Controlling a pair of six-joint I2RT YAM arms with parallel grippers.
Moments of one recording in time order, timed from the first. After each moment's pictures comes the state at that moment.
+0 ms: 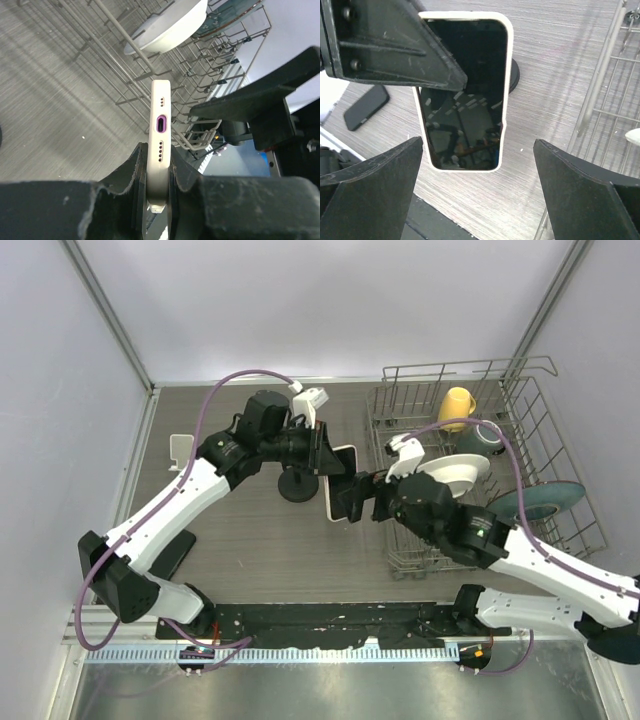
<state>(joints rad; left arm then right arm) -0.68 1.41 1.42 -0.54 0.47 -0.46 1.07 0.95 1.00 -0.44 0.45 0.48</state>
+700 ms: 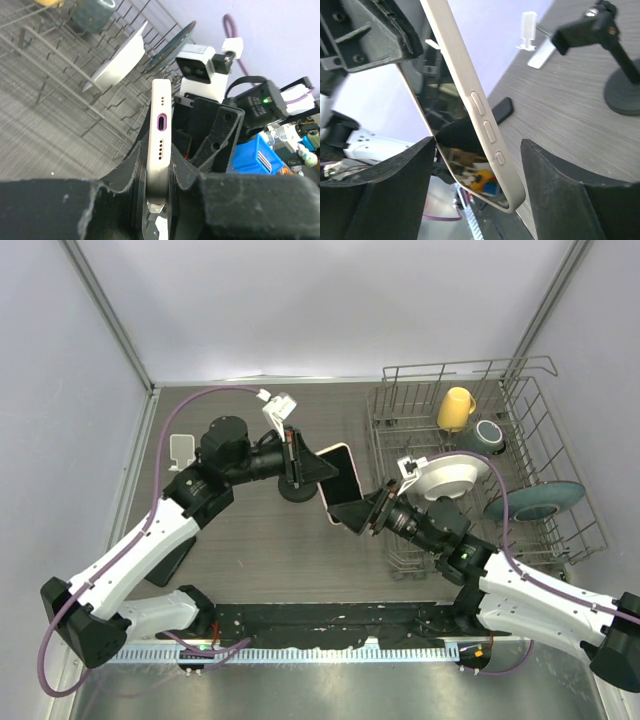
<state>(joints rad) -0.68 1.14 1.15 -0.19 0.54 -0.58 0.91 0.79 0.49 0.33 -0.05 0.84</state>
